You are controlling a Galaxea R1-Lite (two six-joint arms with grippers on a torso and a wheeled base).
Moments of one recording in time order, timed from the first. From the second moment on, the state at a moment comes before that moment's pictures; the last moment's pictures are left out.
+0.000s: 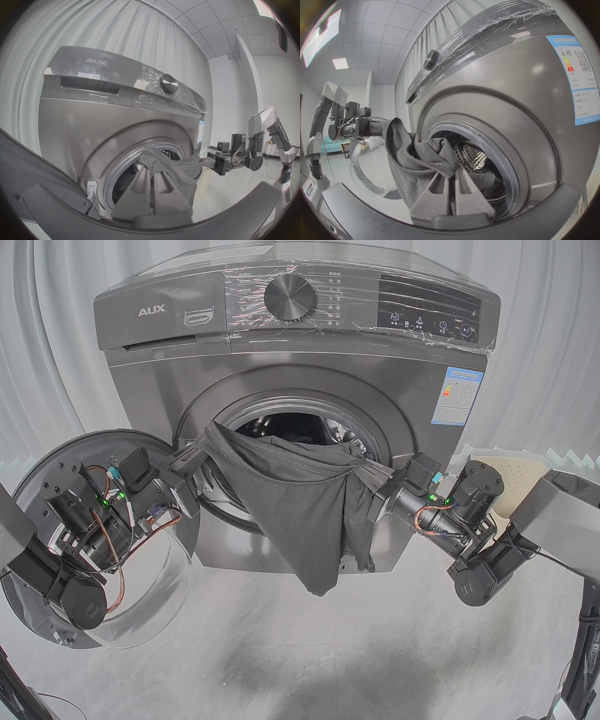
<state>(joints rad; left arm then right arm) -0.31 1.84 -0.60 -1.55 -0.31 0.01 0.48 2.18 -0.94 -1.53 0.32 -0.01</state>
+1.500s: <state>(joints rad) -0.32 1.76 -0.63 -1.55 -0.30 -0.03 0.63 2.18 -1.02 -1.40 0.09 0.00</state>
